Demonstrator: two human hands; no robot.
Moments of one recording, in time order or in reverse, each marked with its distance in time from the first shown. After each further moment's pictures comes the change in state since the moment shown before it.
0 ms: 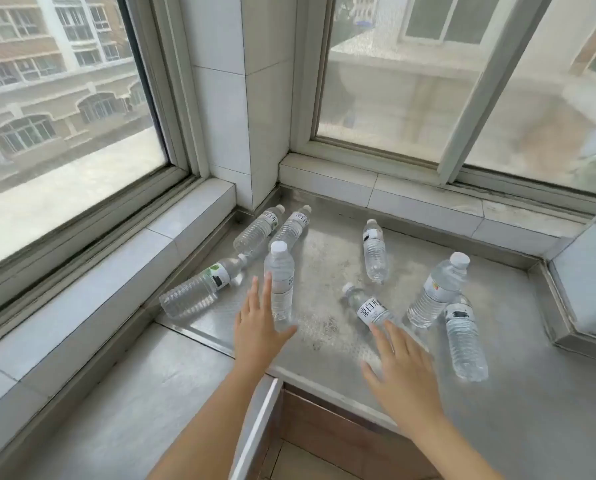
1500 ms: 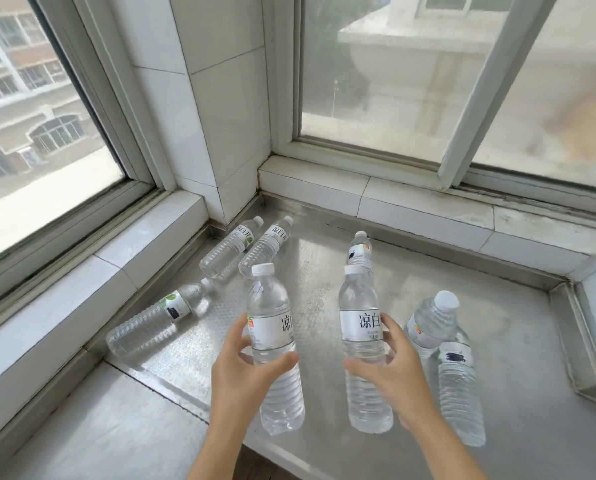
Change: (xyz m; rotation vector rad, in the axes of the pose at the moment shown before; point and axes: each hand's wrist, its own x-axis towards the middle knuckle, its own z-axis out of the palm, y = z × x) left_hand 0.009 0.100 -0.005 -0.798 0.042 -0.459; right_hand 0.111 0.087 0.016 1.261 -0.198 0.364
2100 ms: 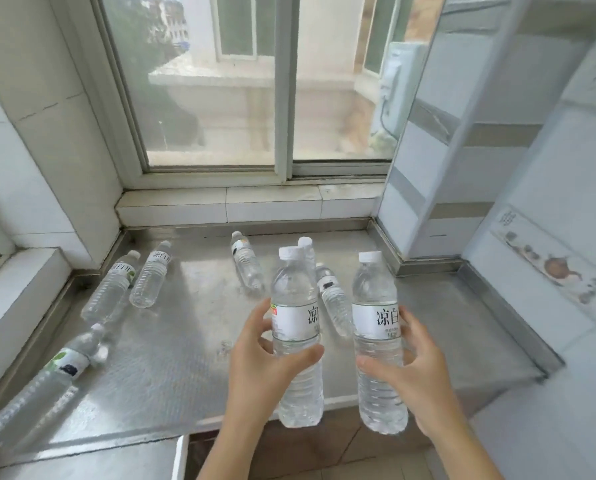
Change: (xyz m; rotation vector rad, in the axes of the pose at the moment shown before) left_hand -0.121 0.050 0.004 -0.083 -0.623 0.332; right_hand -0.236 -0.019 -0.039 0.038 0.626 -0.130
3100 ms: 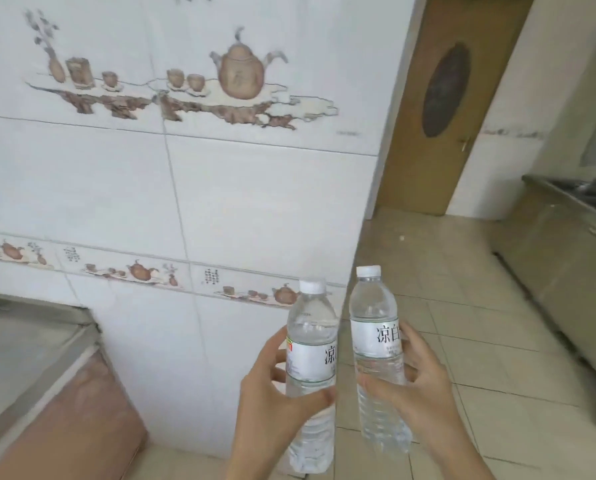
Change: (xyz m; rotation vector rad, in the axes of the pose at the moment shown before) left_hand -0.492 0.060 0.335 -0.130 -1.325 0.289; right_hand -0.537 0.020 -0.393 -0.034 1.233 0.119
